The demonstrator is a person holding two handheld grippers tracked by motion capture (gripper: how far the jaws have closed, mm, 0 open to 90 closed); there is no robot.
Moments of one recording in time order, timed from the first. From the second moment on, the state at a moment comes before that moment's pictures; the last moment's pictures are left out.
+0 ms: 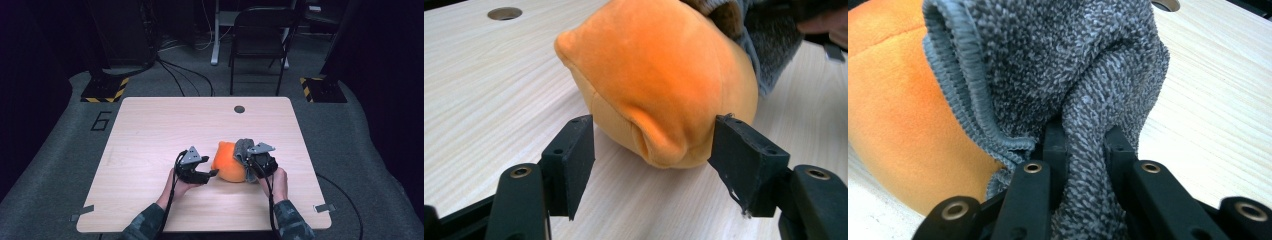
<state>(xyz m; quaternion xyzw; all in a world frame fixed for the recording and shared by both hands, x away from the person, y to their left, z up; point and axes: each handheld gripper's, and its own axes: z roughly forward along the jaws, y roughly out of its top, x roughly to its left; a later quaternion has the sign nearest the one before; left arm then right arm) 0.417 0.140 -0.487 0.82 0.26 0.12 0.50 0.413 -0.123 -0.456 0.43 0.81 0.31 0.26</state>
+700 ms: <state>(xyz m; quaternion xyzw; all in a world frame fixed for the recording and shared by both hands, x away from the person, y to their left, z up) 0.409 0.117 -0.503 0.85 0.15 0.21 0.46 0.413 -0.123 -0.458 0.43 0.81 0.31 0.26</state>
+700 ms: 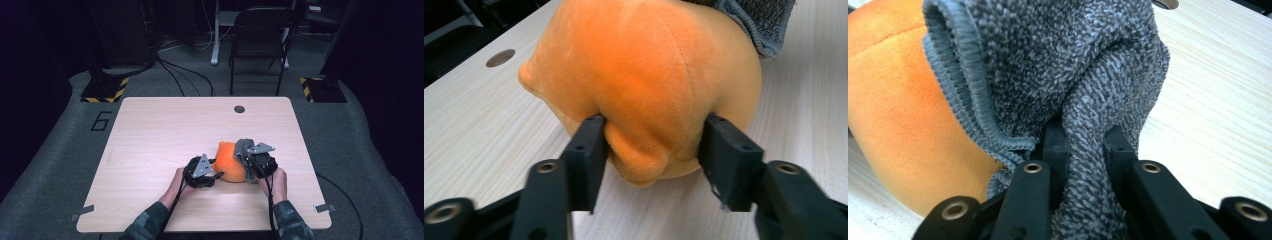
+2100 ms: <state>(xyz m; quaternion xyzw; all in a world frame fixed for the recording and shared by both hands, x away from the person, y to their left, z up) 0.394 0.132 -0.451 0.77 0.24 0.13 0.58 0.410 -0.205 -0.438 0.52 0.75 0.31 0.28</state>
